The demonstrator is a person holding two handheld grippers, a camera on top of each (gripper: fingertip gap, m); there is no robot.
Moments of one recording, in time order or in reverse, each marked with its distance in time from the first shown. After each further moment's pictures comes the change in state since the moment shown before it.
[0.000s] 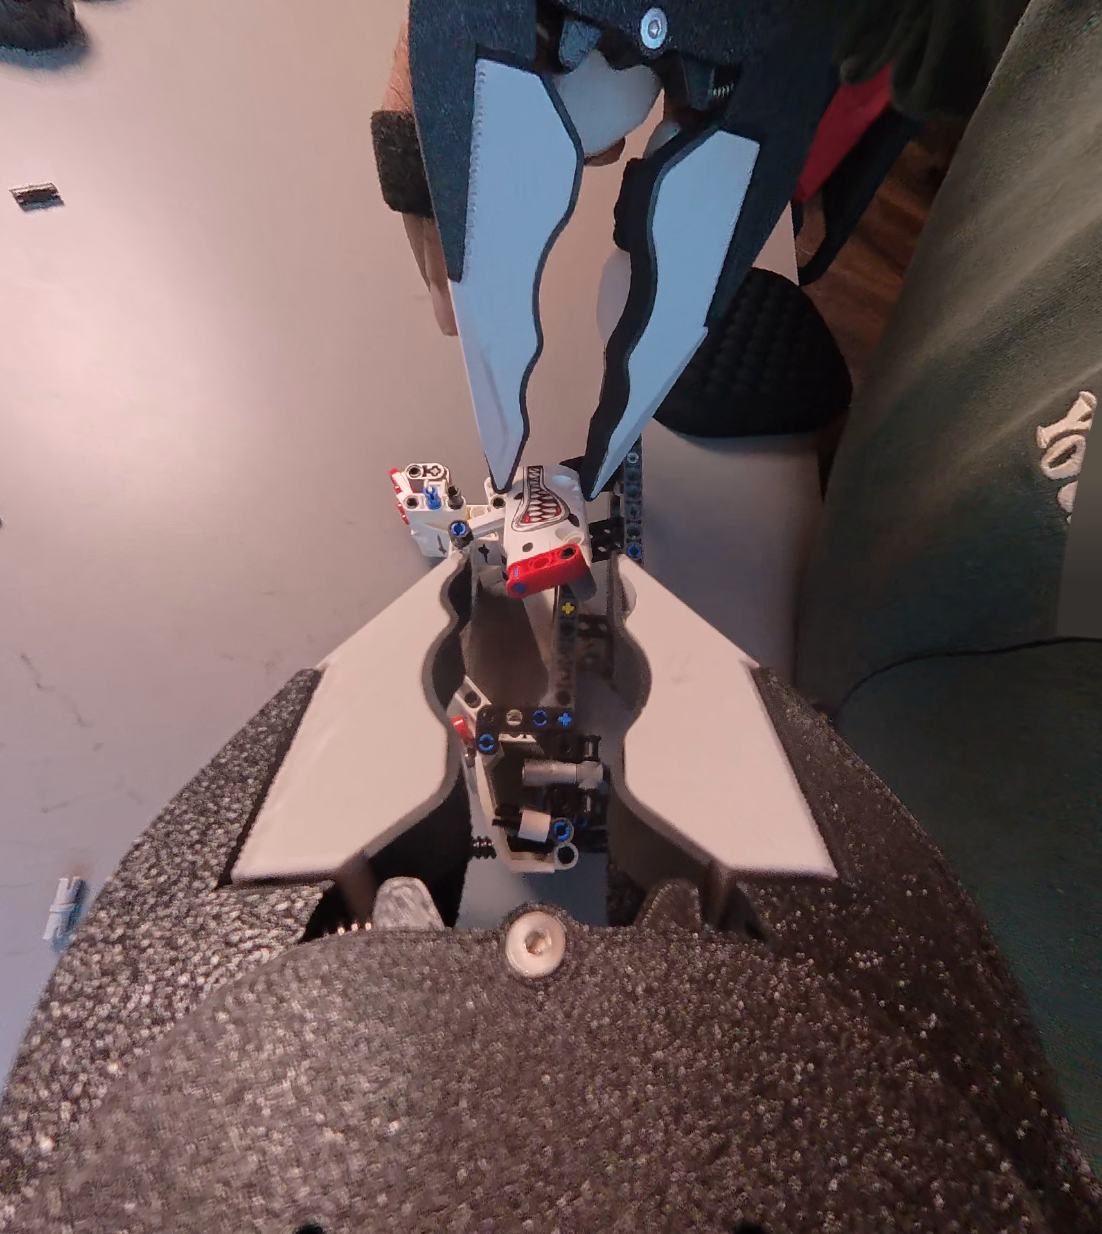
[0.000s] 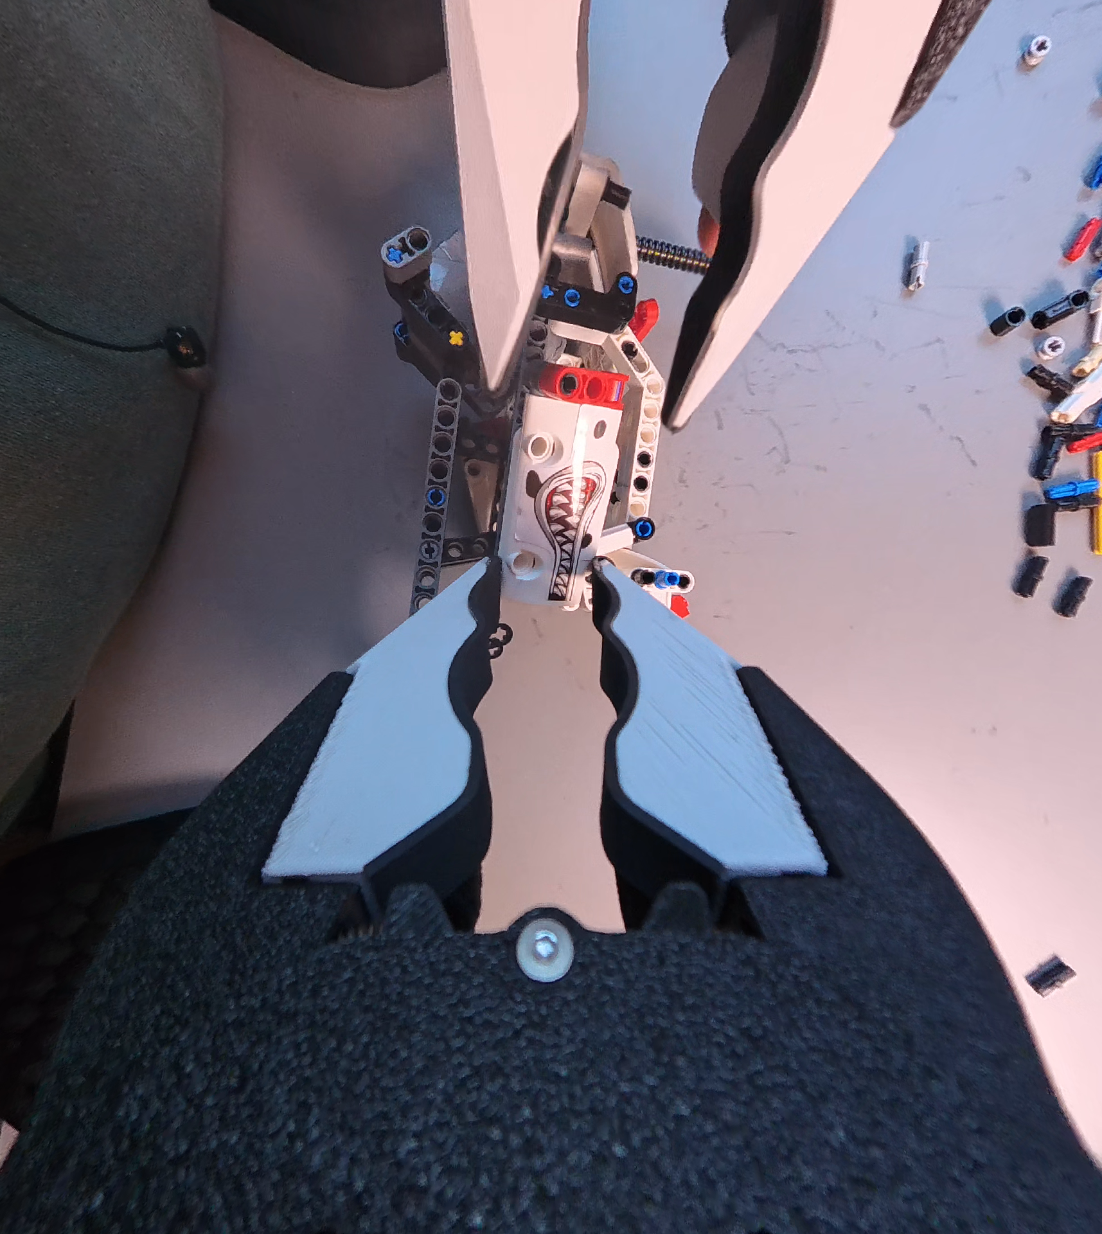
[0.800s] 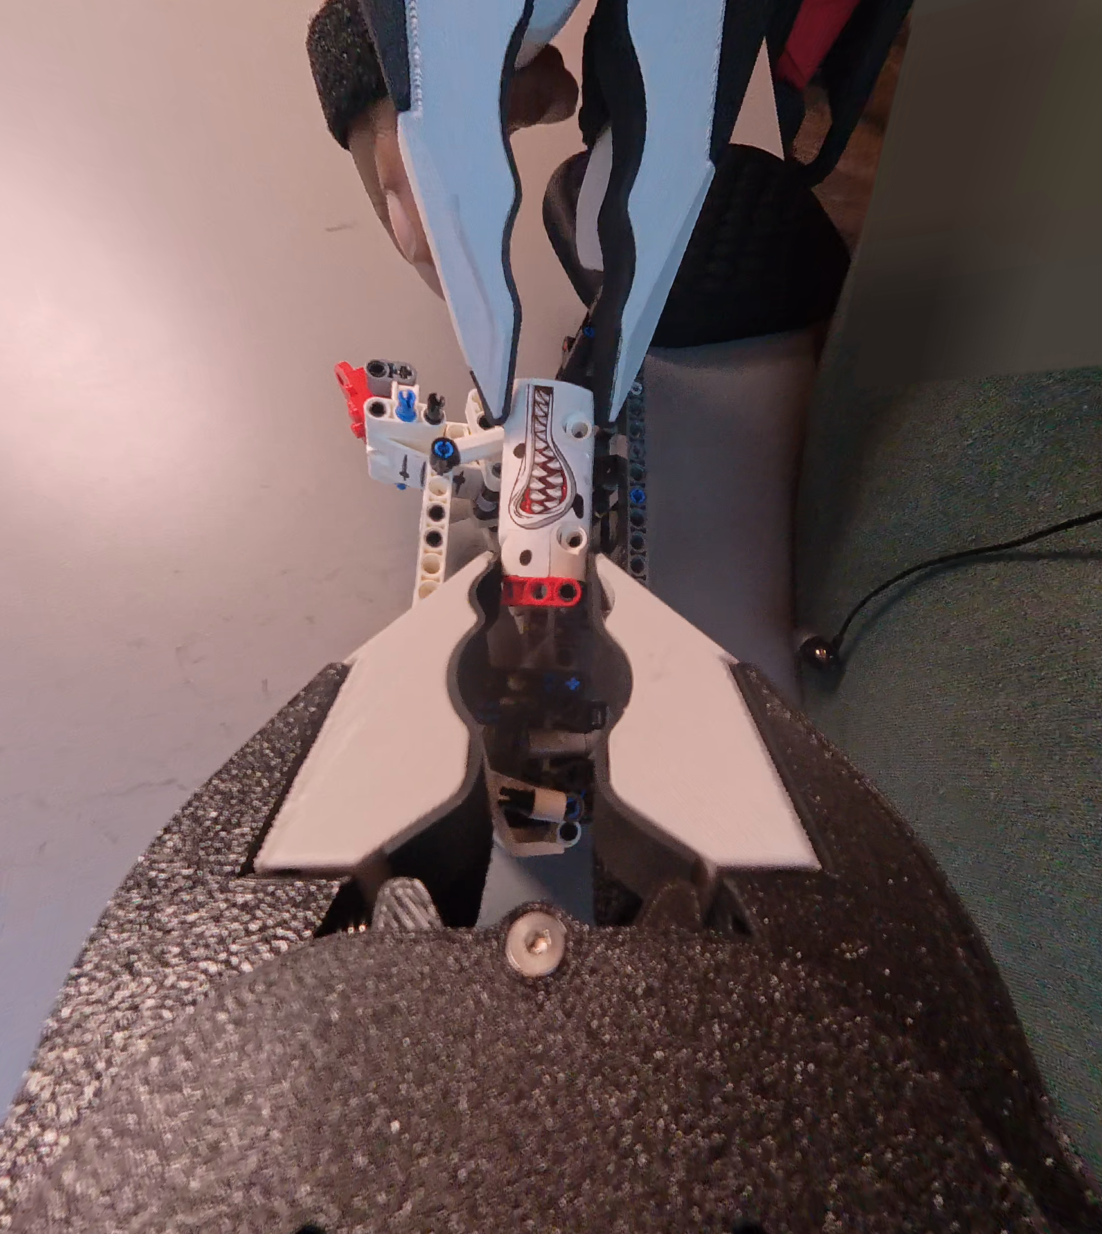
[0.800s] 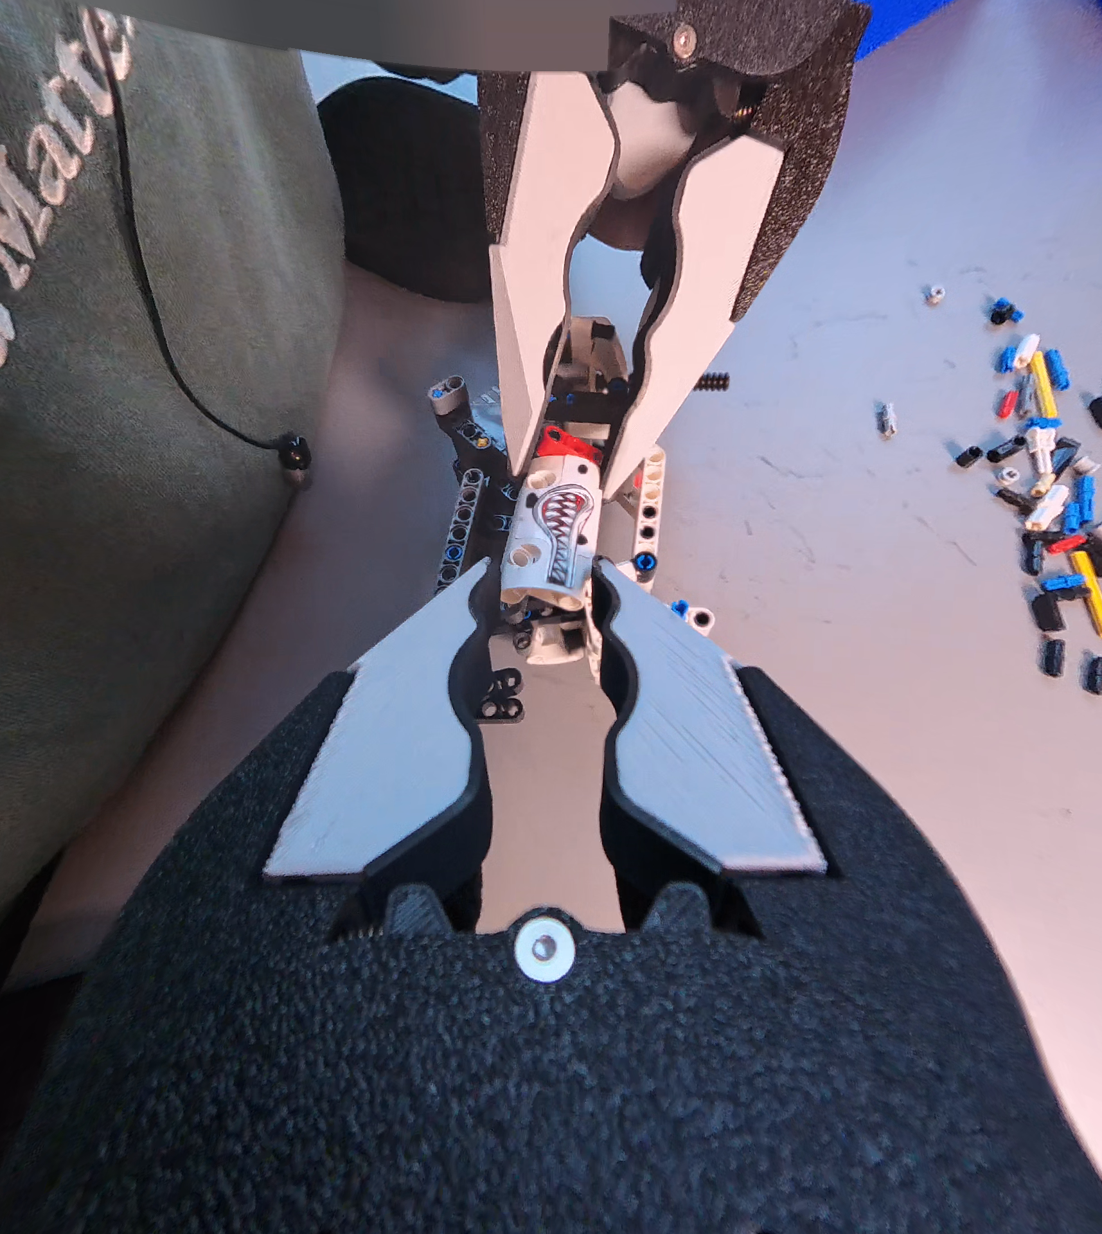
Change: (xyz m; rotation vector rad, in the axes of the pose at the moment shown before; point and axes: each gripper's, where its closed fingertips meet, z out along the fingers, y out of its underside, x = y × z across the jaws) left arm 0.026 0.033 0.013 -0.051 -0.010 0.132; right arm -0.029 -0.019 -0.003 0.333 0.052 -0.026
